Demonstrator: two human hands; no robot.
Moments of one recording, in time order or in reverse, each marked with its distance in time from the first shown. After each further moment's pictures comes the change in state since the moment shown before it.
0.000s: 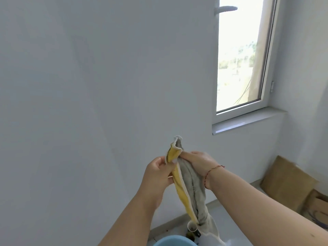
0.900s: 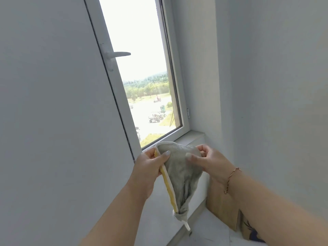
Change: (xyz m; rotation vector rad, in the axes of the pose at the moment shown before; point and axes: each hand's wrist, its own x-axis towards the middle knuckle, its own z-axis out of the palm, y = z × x) left_hand 0.140 0.058 0.303 0.066 -0.329 0.138; right_hand 0.003 -0.033 -0.353 0.069 0.320 -0.390
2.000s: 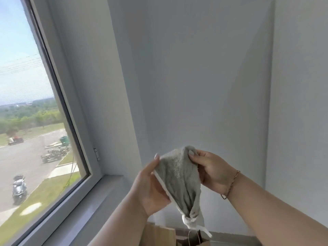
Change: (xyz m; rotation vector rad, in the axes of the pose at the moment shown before) left_hand 0.244 -0.030 0.240 -0.514 -0.888 -0.606; right_hand 0.098 -0.031 -0.234 0.263 0.330 -0.081
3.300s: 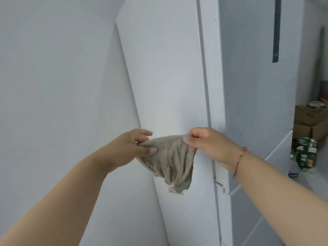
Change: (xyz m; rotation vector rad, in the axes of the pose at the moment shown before) left_hand 0.265 -0.016 0.245 1.385 -0.815 0.502; right_hand -0.140 -0.150 -0.200 -0.965 1.002 -0.186
